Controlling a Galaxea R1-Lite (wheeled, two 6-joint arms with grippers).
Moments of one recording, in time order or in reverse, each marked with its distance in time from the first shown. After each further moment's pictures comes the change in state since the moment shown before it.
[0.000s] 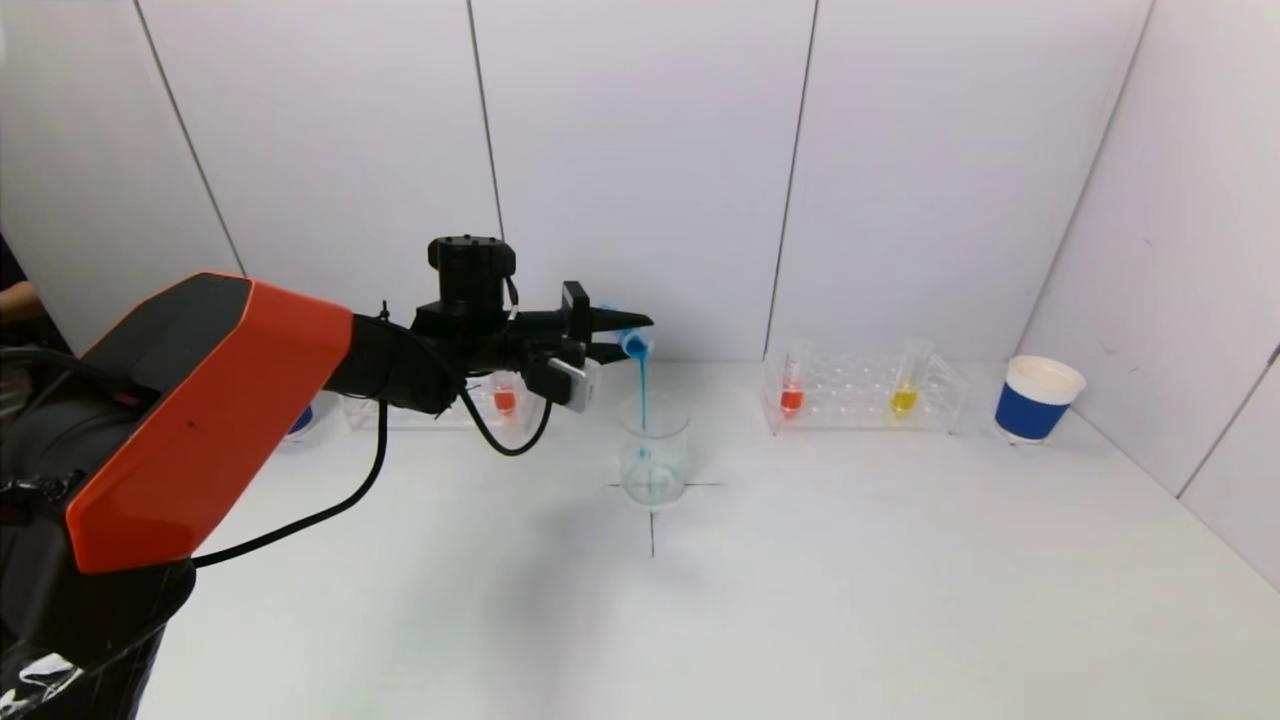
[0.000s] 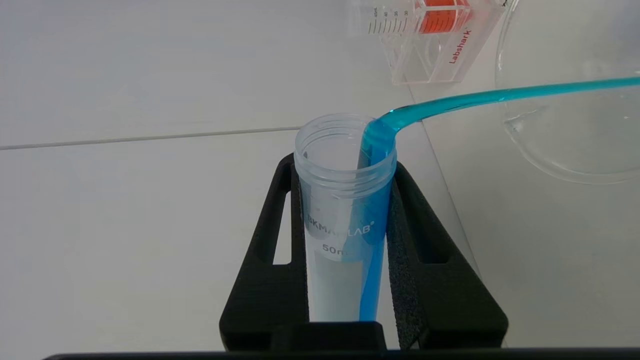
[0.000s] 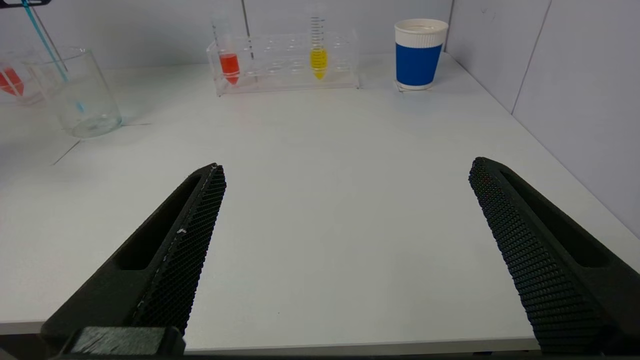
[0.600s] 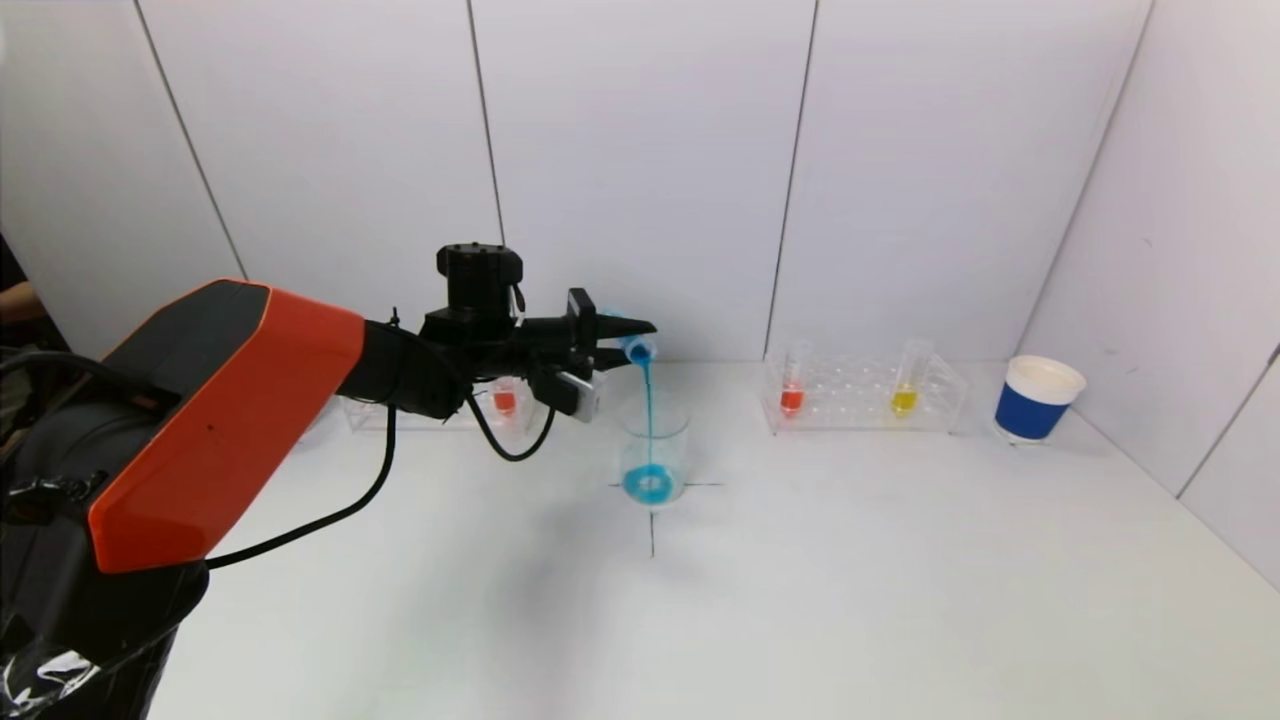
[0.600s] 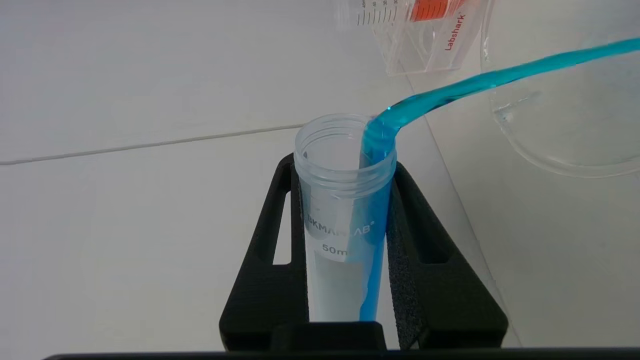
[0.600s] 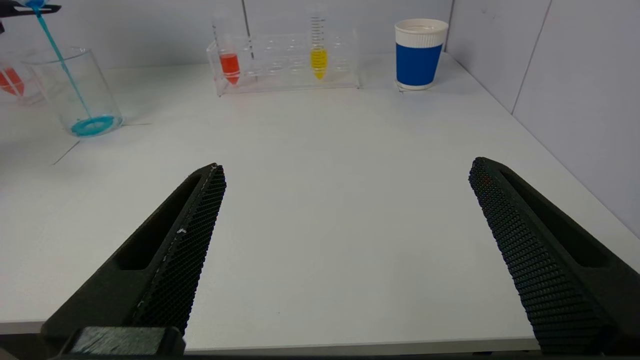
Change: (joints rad) left arm -0.007 0.020 -0.010 0.000 0.024 0.070; right arm 0.000 0.000 0.000 0.000 0.000 0.000
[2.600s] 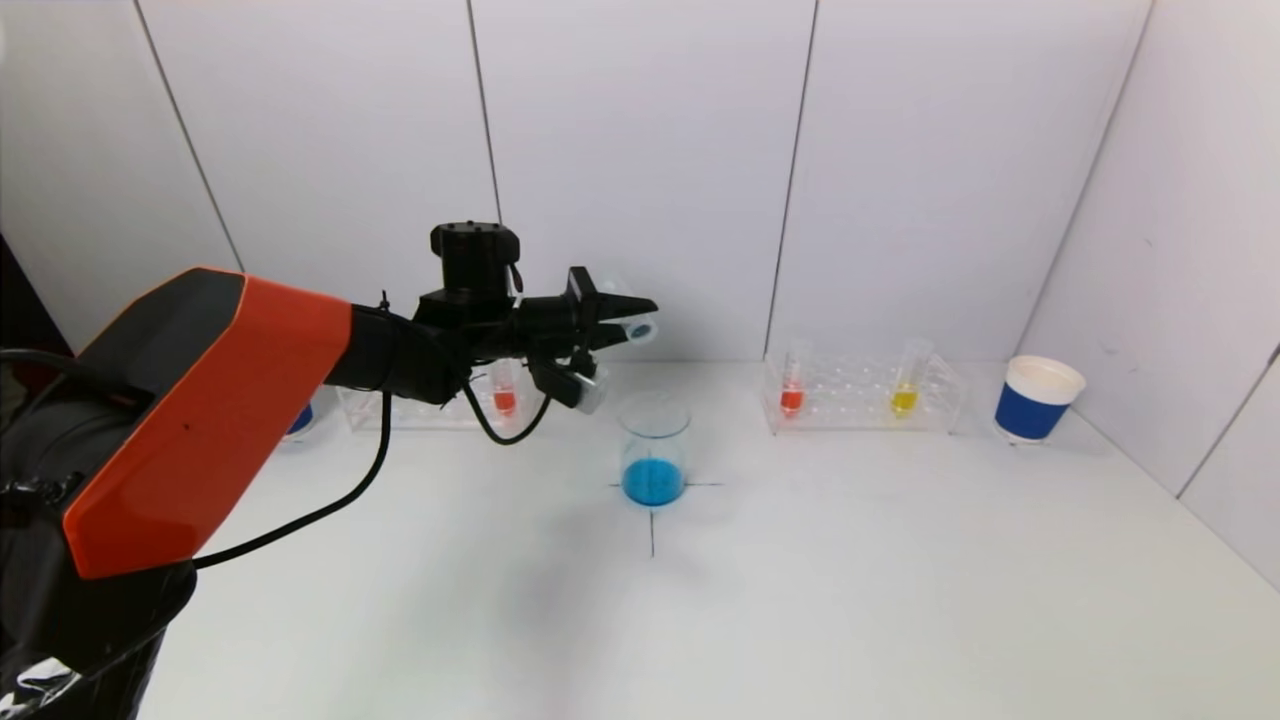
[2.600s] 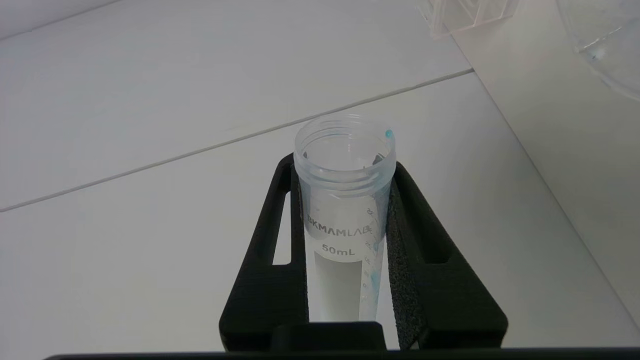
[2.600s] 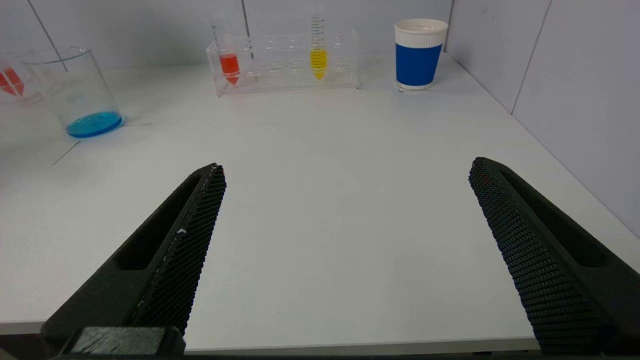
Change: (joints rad) left arm -0.005 -0.029 -0.032 0.009 0.047 0.159; right arm 0.000 0.000 0.000 0.000 -0.001 0.000
